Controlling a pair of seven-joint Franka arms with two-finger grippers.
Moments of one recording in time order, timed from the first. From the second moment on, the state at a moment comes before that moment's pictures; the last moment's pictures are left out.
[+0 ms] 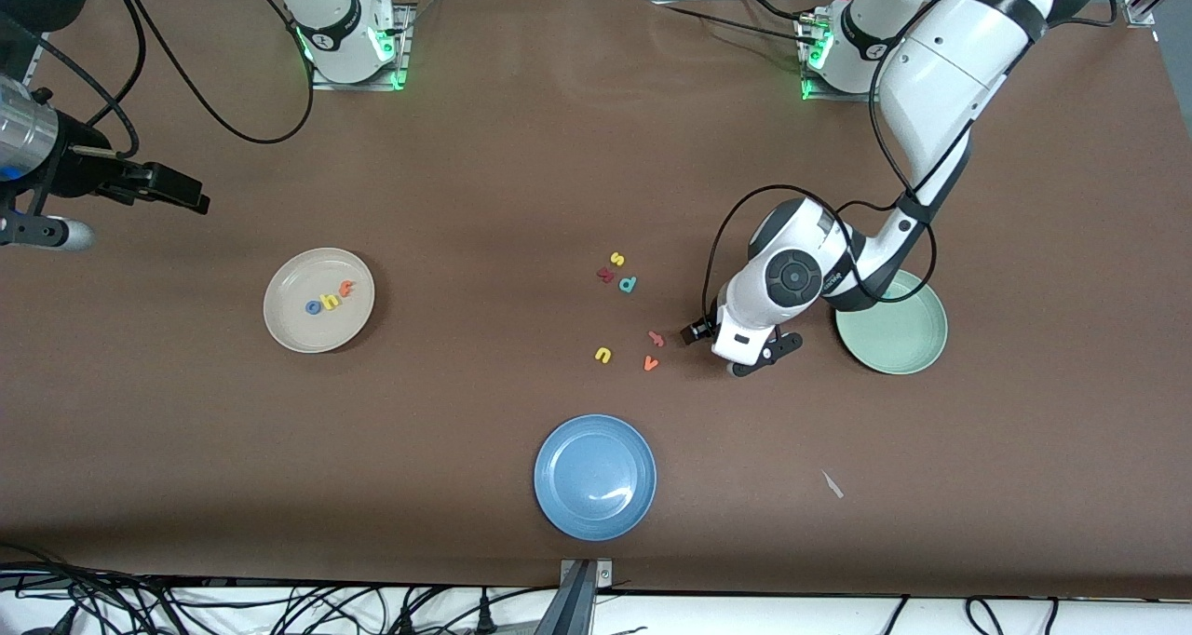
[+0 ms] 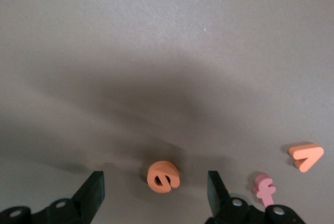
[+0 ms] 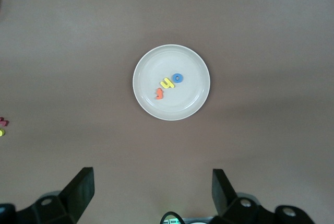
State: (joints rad) left arm -0.04 0.76 -0.47 -1.70 0.21 2.34 -1.05; right arm -0.10 0.11 0.14 -1.54 0.04 1.51 0.17
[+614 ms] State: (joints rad) left arm -0.07 0.78 -0.47 -1.70 0.24 2.34 -1.05; right arm -0.10 0.16 0.14 -1.54 0.04 1.53 0.17
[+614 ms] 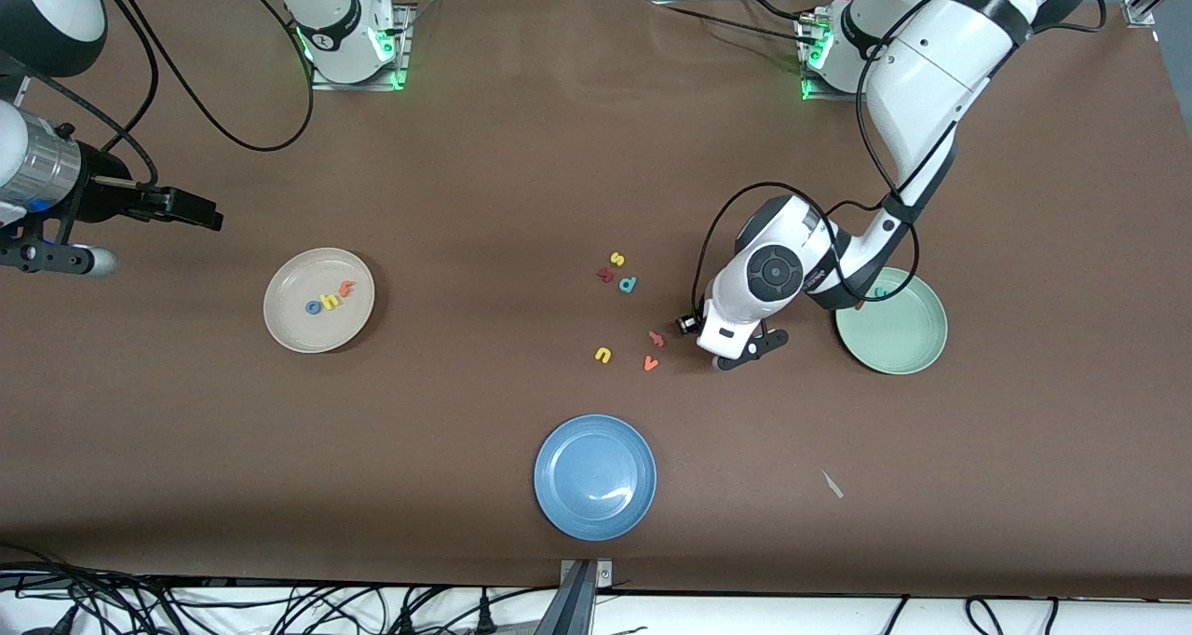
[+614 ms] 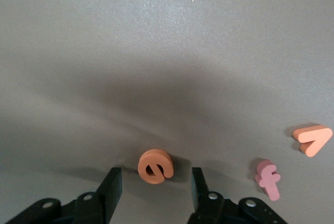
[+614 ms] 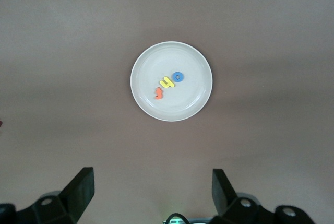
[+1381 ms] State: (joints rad) left arm -0.06 0.78 -0.46 -1.69 0.24 2.33 -1.05; right arm -0.10 0.16 0.14 -1.54 0.04 1.53 0.17
